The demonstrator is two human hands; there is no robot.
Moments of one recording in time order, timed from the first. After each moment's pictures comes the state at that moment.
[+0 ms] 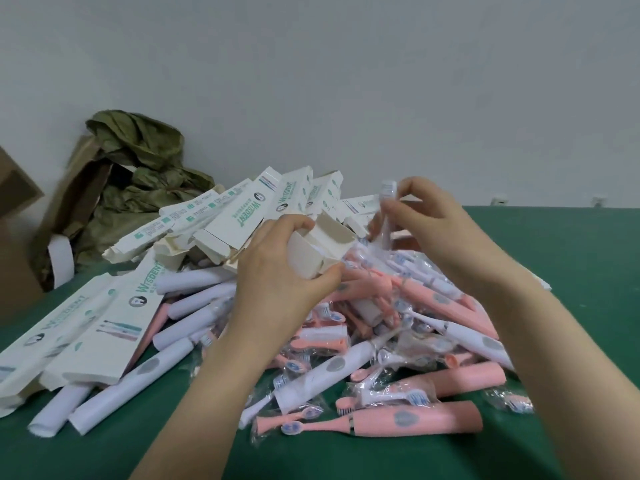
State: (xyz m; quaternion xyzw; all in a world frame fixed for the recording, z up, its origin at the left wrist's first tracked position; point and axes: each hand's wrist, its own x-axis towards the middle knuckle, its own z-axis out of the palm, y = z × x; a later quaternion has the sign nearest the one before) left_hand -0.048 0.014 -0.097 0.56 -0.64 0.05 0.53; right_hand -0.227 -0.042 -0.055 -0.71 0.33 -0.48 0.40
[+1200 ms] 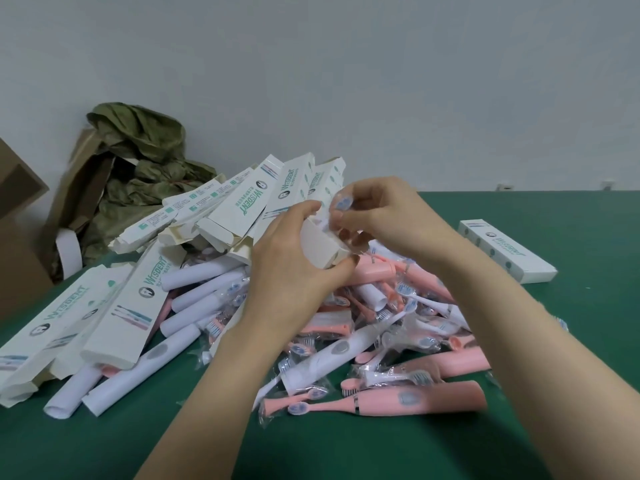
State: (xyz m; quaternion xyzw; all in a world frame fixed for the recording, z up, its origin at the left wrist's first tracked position) left_hand -0.055 0.012 -0.099 0.56 -0.63 0.02 0.53; right_hand -0.185 -0.034 -0.047 -0.77 0.36 -0.40 0.35
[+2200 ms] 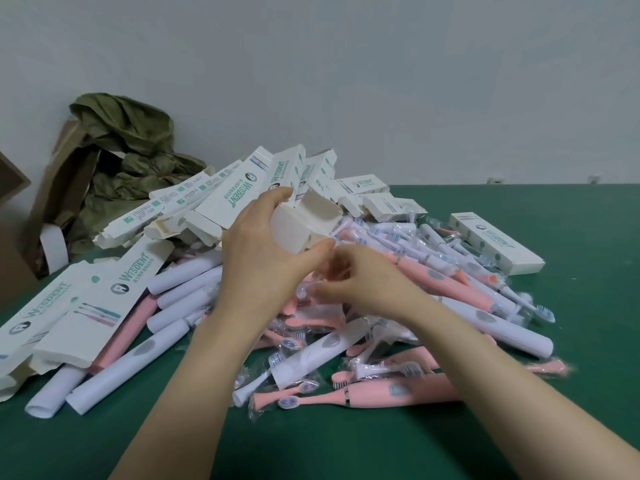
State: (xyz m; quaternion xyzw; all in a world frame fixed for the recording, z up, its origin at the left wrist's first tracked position) left_hand -0.045 0.014 -0.096 0.60 -0.59 0.02 0.54; right_hand -0.178 -0.032 -0.116 -0.80 0.45 -0.26 0.30
